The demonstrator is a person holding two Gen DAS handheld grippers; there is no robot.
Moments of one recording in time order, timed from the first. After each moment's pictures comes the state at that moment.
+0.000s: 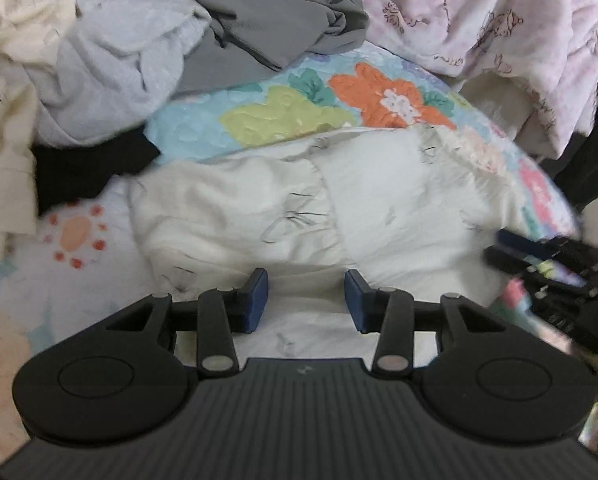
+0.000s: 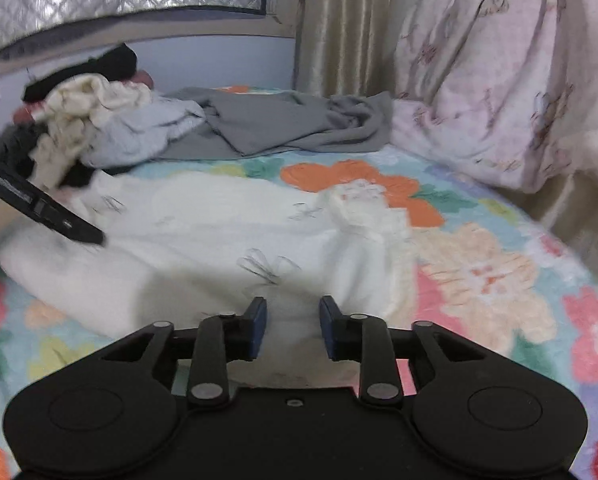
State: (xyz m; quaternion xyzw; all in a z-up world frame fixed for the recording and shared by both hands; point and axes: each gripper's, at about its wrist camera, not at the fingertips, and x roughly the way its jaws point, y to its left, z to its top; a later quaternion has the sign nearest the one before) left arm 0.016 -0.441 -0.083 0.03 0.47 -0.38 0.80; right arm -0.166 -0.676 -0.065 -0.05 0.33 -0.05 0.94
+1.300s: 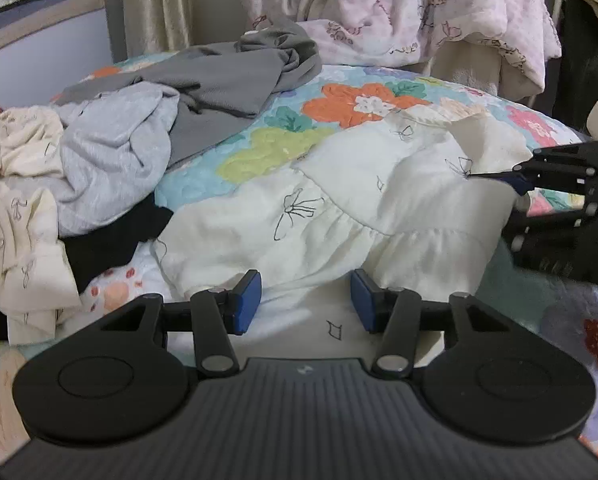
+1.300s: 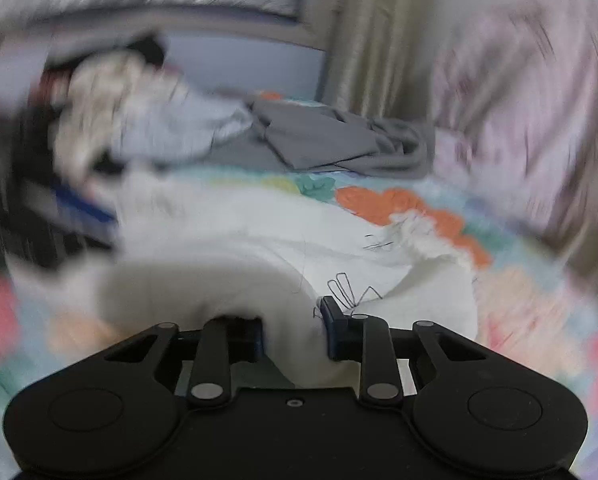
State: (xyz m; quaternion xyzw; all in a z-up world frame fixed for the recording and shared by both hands) left arm -0.021 -0.428 -0.081 0.13 0.34 -0.43 0.83; right arm -0.138 -0.610 -0.056 -0.04 0.32 -0.03 0.95
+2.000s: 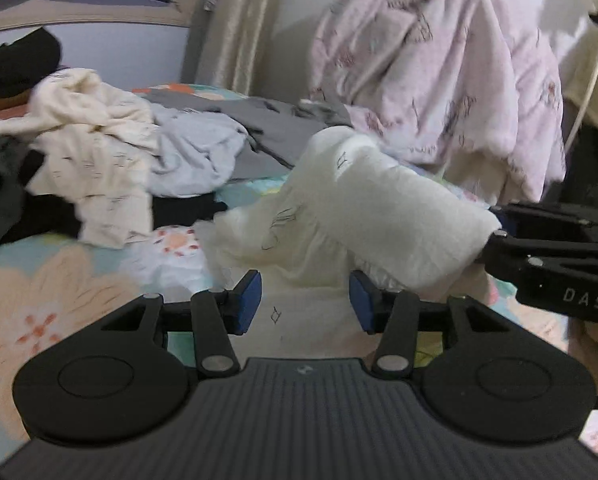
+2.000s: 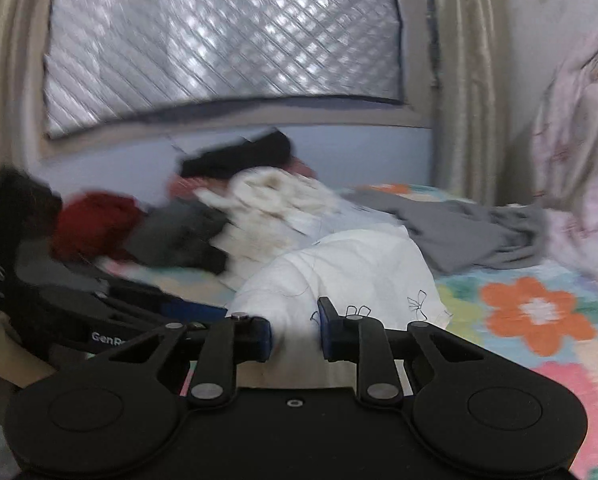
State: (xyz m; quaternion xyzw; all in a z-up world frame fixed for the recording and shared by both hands) left arm -0.087 -0.316 -0.031 -0.05 0.30 -0.38 0.87; right arm -0.186 -0.540 0.015 0.02 0.21 0.16 0.96
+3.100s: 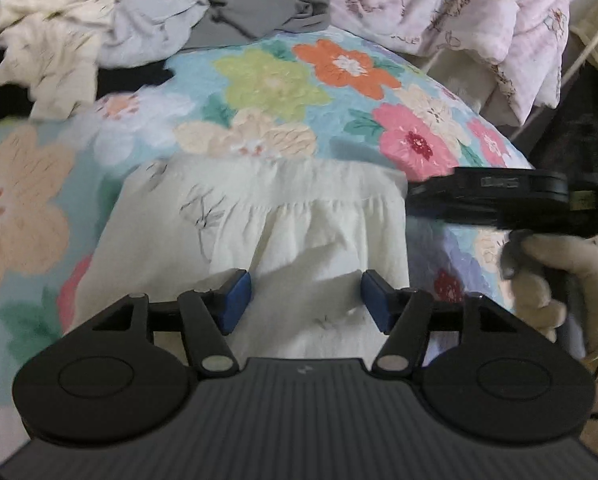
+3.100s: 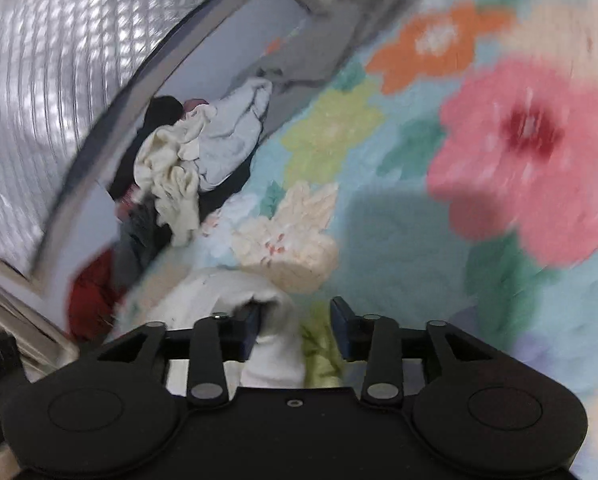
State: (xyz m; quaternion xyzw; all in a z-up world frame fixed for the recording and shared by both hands) left arm -0.117 -0.362 -0.043 -0.01 0.48 -0.39 0.79; right arm -0.186 -0.653 -0.057 0.32 0.39 0.07 0.86
